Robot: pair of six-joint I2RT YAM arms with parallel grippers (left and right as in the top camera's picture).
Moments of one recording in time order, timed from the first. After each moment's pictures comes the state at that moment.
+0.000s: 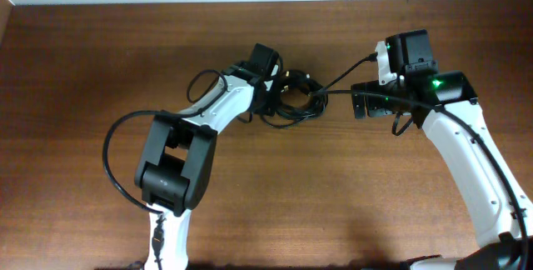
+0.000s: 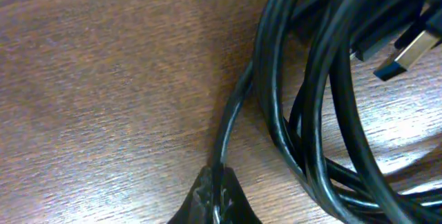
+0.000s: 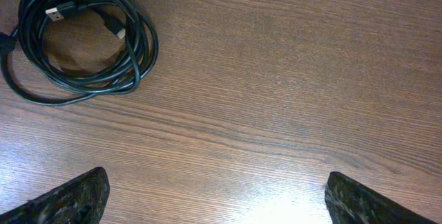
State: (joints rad) left arm -0.42 2.17 1.53 -0.63 -0.03 -0.13; right arm 0.18 1.54 1.37 -0.94 0.05 0.02
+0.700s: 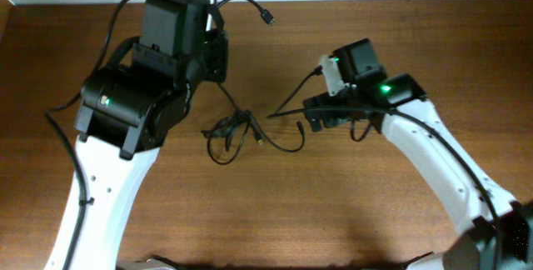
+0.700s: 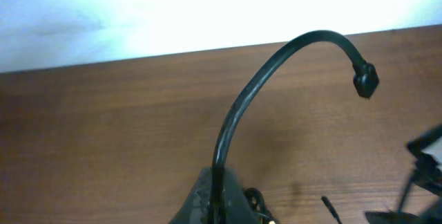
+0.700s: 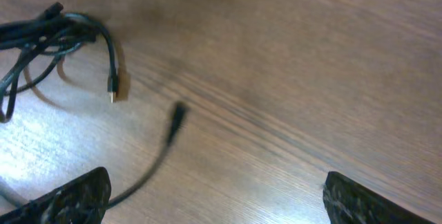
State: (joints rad) left arm -0.42 1.51 2.01 -1.17 -0.28 -0.15; right arm 0.41 1.64 1.37 -0.84 -0.11 0.03
